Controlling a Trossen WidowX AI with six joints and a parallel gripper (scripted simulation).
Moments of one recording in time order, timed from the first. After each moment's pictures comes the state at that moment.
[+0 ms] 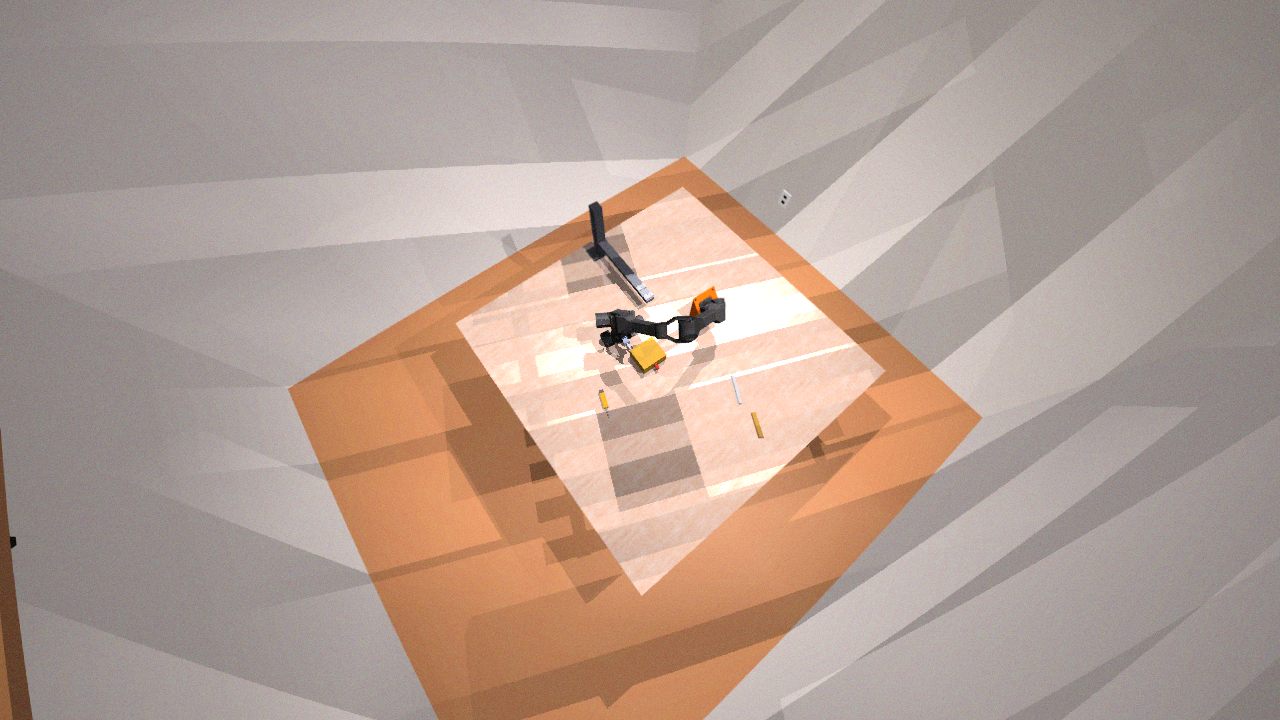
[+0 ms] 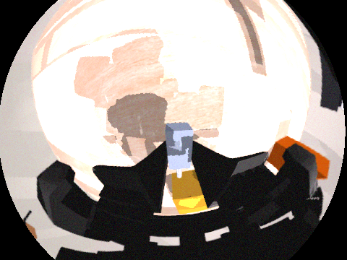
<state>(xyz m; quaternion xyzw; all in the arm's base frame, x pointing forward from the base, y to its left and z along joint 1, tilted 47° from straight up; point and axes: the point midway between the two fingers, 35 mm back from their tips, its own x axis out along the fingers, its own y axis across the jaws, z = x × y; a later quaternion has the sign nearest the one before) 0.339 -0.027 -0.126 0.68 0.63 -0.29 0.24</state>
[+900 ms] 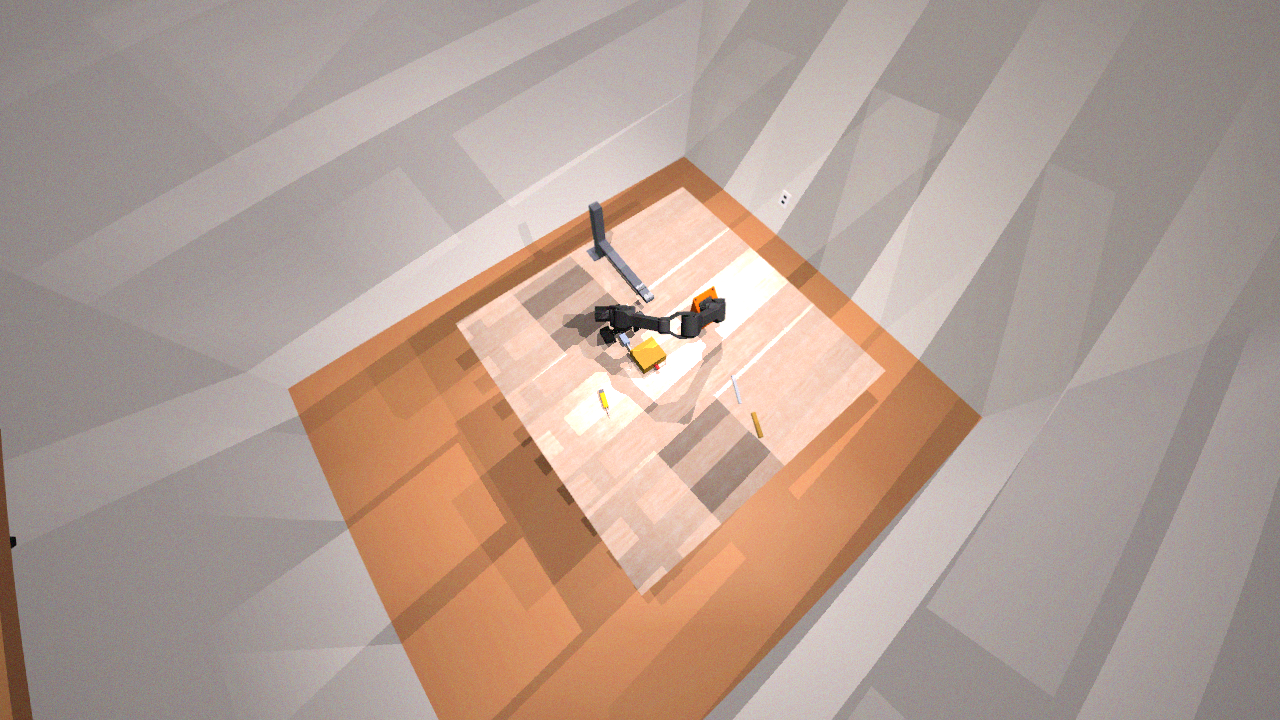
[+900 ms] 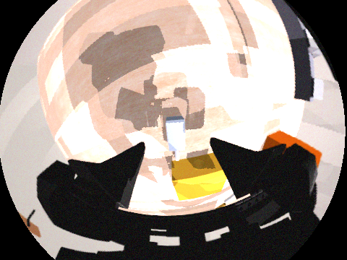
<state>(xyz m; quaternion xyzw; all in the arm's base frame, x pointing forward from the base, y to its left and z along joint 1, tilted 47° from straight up) 0.336 -0.051 -0.104 0.68 0.63 -0.29 0.23</state>
